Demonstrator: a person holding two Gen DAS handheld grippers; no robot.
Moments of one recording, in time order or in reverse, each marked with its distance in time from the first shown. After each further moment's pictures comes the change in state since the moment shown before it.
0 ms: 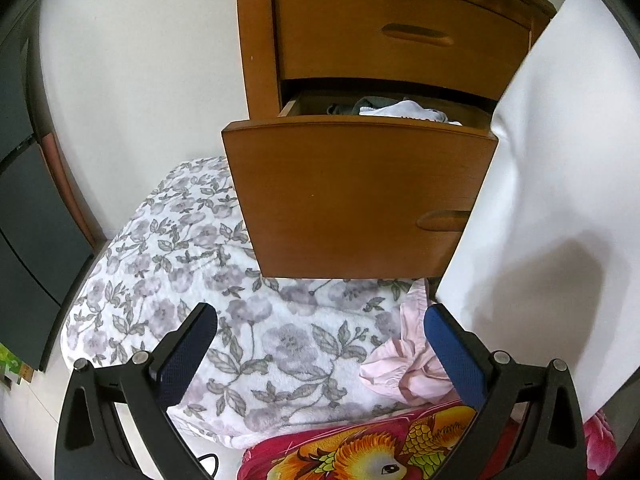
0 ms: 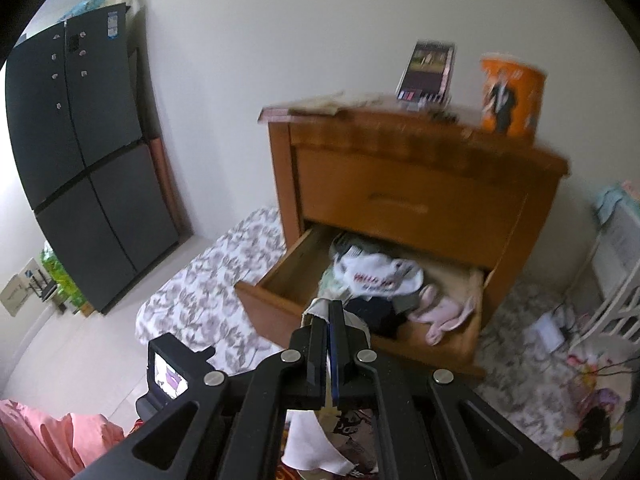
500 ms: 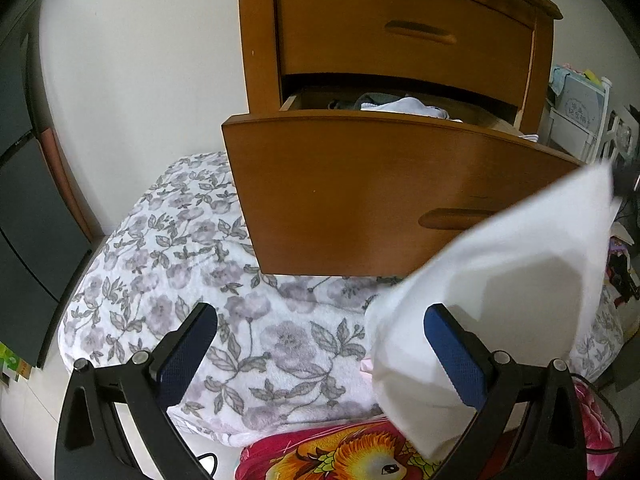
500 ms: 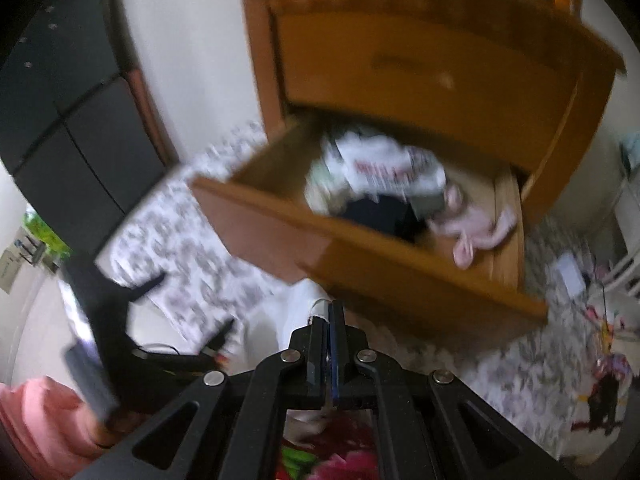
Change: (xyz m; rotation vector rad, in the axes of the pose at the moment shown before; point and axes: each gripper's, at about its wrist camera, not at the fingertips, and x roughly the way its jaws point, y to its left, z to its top) left arm 0.004 0.001 0.000 -0.009 0.014 -0.006; right arm 0.114 -0.019 -0.069 0.011 0.304 -0.032
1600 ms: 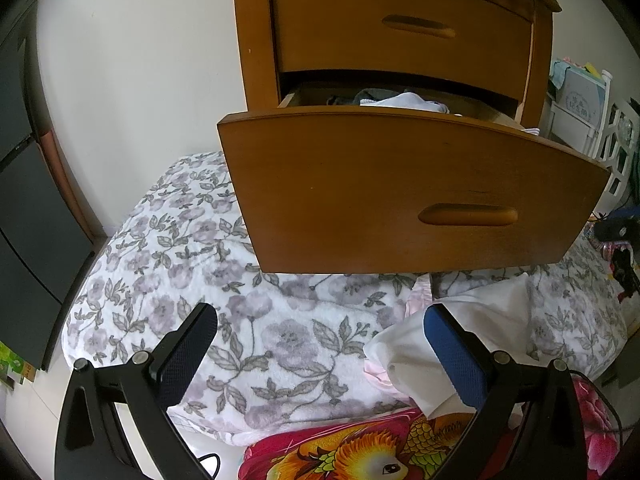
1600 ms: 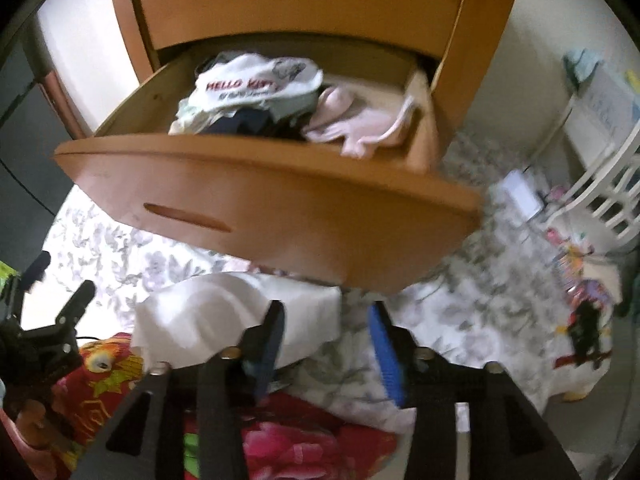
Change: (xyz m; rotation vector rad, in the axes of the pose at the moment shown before) left arm 0.000 0.000 -0.003 0.013 0.005 0.010; right arm 0.036 -0.089 -0.036 0.148 0.137 -0.206
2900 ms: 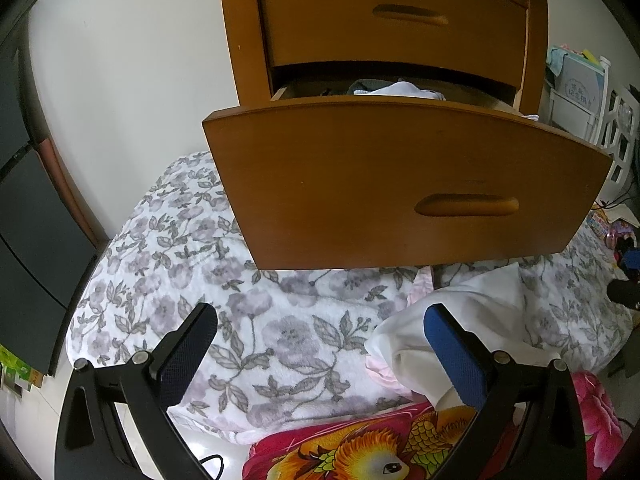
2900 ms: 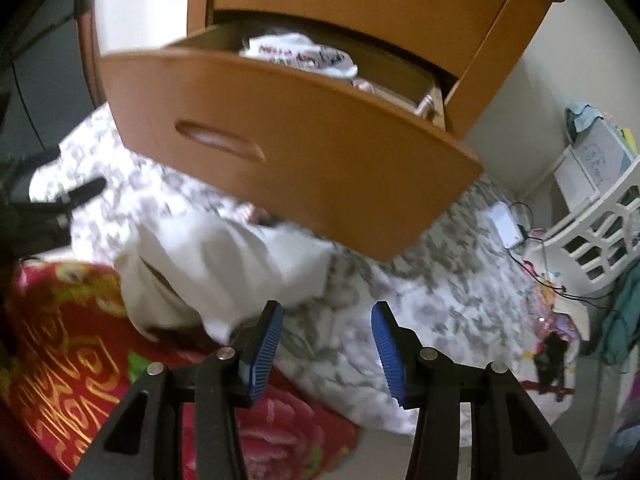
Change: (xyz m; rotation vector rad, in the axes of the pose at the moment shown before) left arm 0.006 -0.008 0.001 0.031 0.026 0.012; right arm -0.004 0.032 -0.063 -0.172 -0.077 -0.069
